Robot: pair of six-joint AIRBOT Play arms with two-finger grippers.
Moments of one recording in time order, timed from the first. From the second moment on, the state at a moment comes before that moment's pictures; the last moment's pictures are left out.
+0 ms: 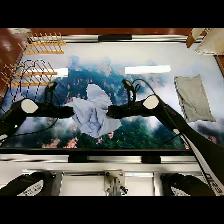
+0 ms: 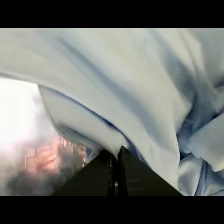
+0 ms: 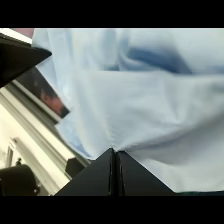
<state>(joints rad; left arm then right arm) -0.16 -1.09 0.87 1.11 -0.88 -1.43 0.48 -1.29 1.03 -0.66 0.82 1.31</state>
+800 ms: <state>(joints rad) -0.16 -0.64 1.61 1.12 -0.89 -1.44 0.36 -0.76 1.53 -0.92 0.67 1.32</state>
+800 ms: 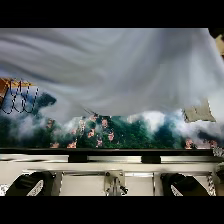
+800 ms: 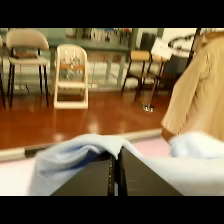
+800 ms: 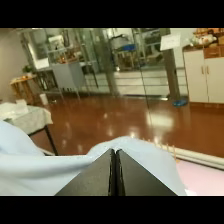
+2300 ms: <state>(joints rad) -0.16 -0.72 0.70 1.12 -0.96 -1.40 0.11 -1.54 1.29 -1.02 1.30 1.58</state>
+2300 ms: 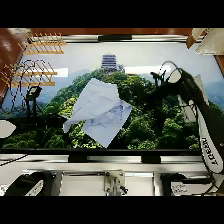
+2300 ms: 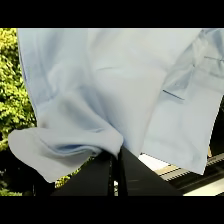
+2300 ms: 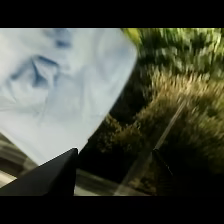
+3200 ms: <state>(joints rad) -0.16 -0.72 0.74 1.15 -0.91 -1.40 0.28 -1.63 1.07 -0.65 0.97 1.54</state>
